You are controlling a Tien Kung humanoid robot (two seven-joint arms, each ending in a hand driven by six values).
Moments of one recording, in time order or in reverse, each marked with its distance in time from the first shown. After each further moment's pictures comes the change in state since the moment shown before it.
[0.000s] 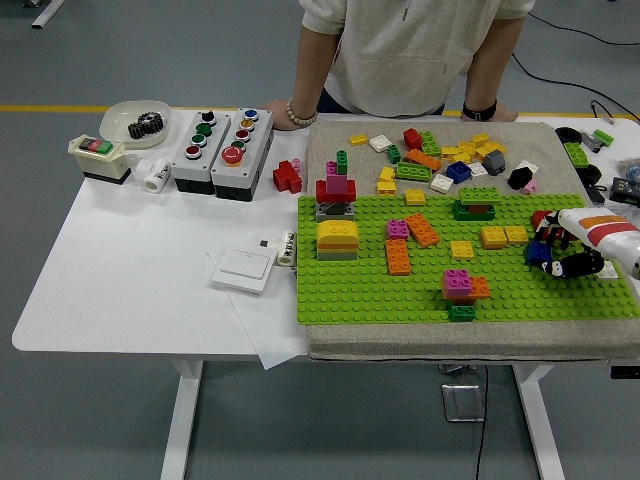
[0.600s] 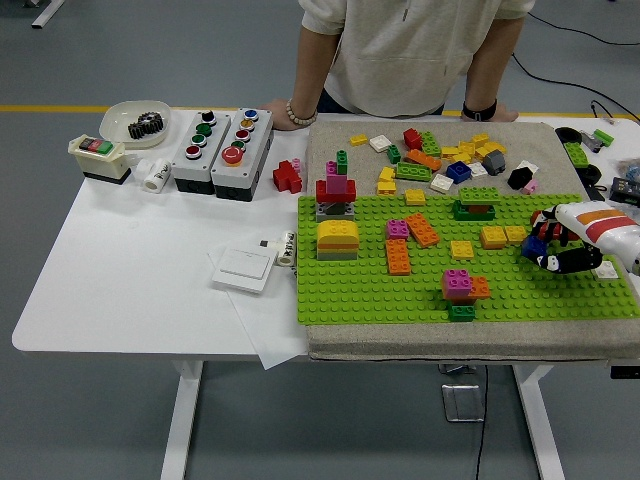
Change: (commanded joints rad) left arm 0.000 0.000 0.002 0.001 -0.004 -0.001 -0.002; right arm -0.008 -0.028 0.010 0.071 -0.055 -0.009 0.007
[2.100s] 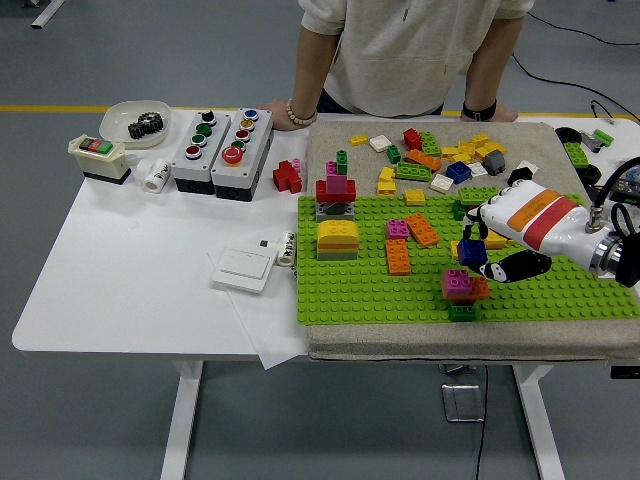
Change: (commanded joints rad) left arm 0.006 0.004 0.005 0.004 -0.008 0.001 -0.007; right arm -0.065 -0.168 -0.007 0.724 -0.216 0.146 -0.195
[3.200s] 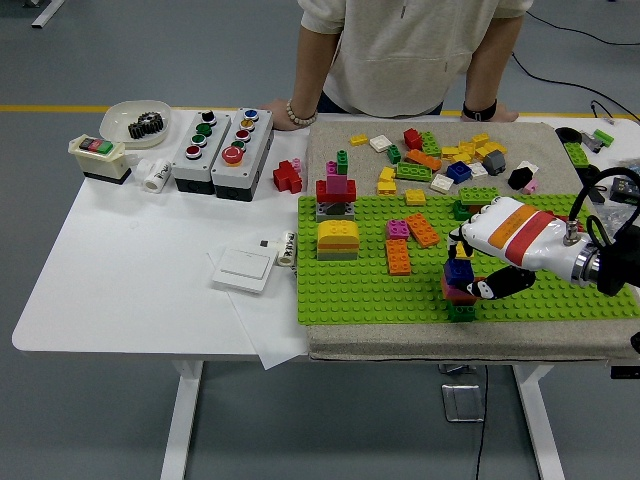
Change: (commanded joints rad) left arm -0.003 0.000 -0.003 0.000 0.004 0.001 0.003; right arm 0.034 0.021 -0.067 -0.027 -0.029 0.009 0.029
